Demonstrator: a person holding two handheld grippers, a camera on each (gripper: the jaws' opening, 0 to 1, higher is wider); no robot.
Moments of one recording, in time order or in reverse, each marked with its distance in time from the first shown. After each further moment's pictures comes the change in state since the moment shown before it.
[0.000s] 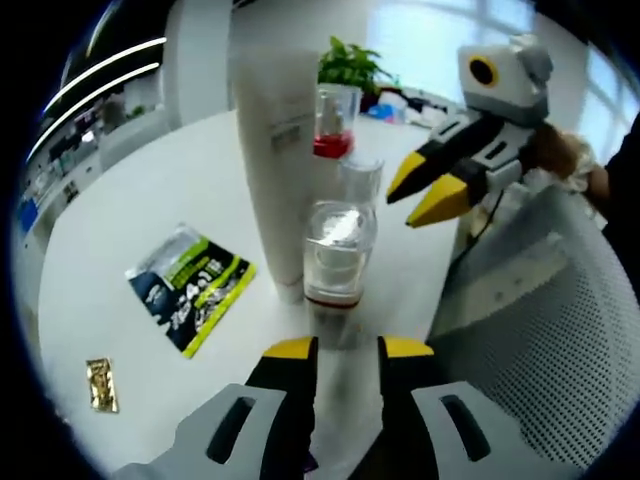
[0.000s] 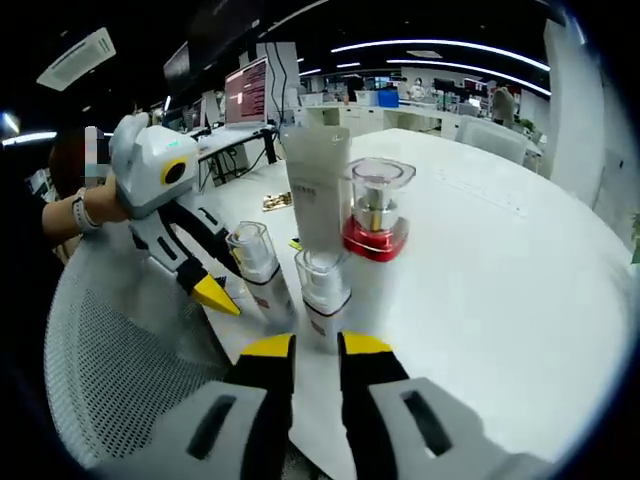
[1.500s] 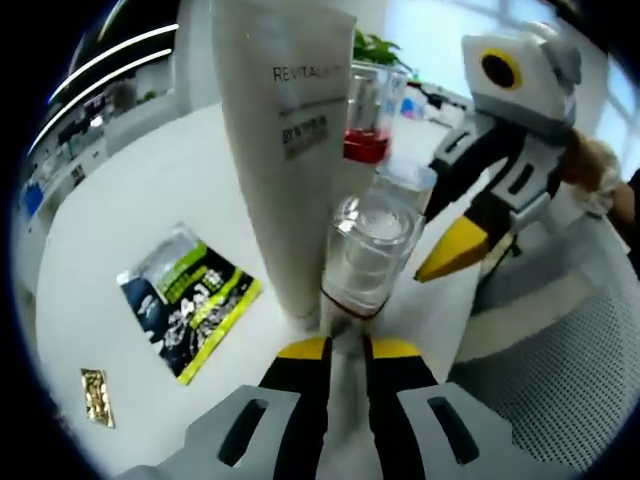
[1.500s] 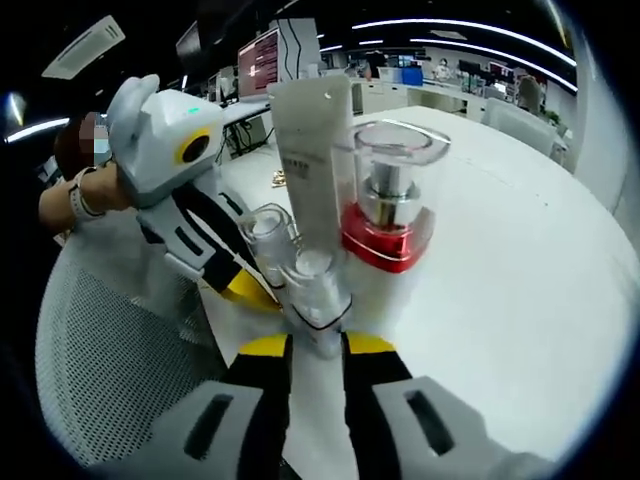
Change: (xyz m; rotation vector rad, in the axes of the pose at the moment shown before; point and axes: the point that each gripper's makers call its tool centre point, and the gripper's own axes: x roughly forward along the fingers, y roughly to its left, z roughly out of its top) left arm 0.031 0.015 0.018 -0.063 0.029 0.046; right arm 0.025 -0.001 -0.004 -0.047 0.110 0.096
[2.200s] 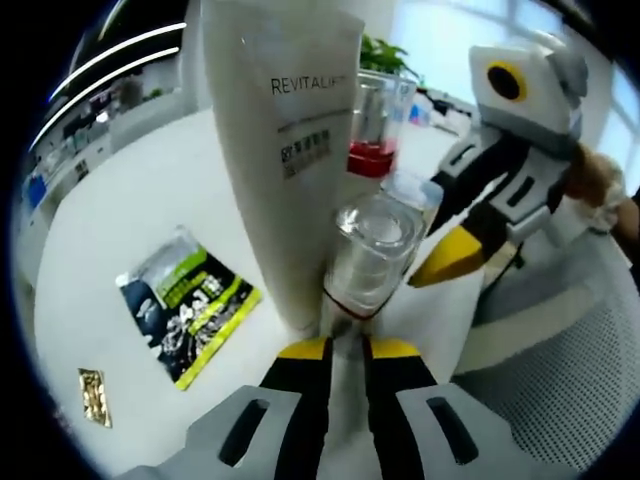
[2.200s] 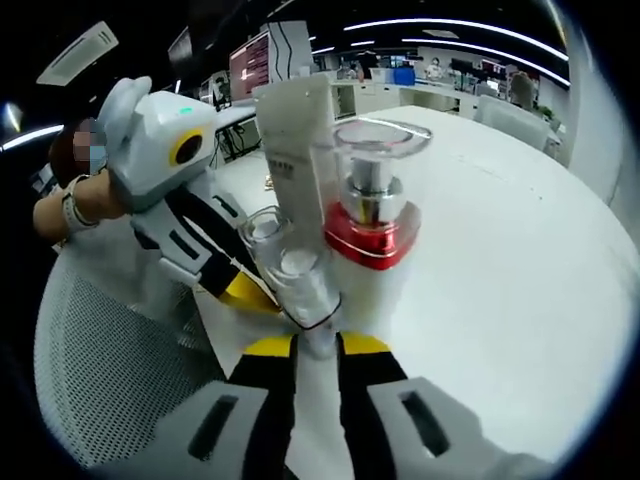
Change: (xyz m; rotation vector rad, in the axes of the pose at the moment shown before) left arm 0.003 -0.001 0.006 -0.018 -0.011 0.007; right arm 0.000 -0.008 -0.001 0.038 -0.011 -0.022
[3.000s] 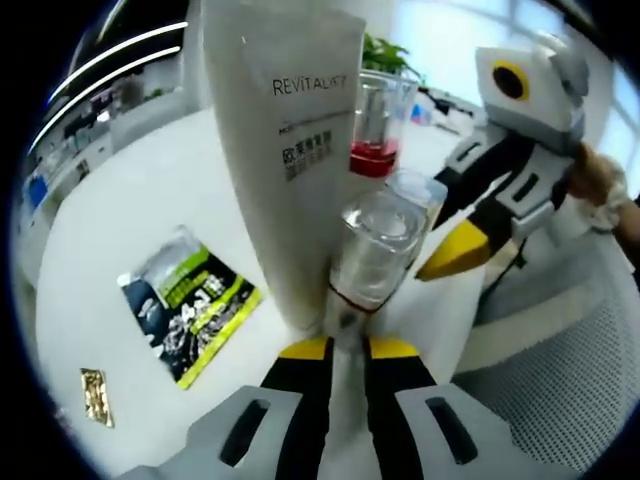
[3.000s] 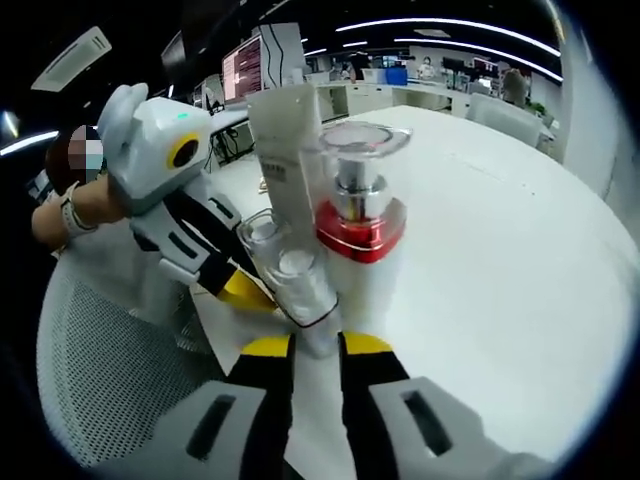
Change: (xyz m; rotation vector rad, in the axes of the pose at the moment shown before) left arm -0.003 0.001 0.000 0.006 0.002 0.007; right arm -0.007 0.000 0.001 0.017 -0.015 -0.017
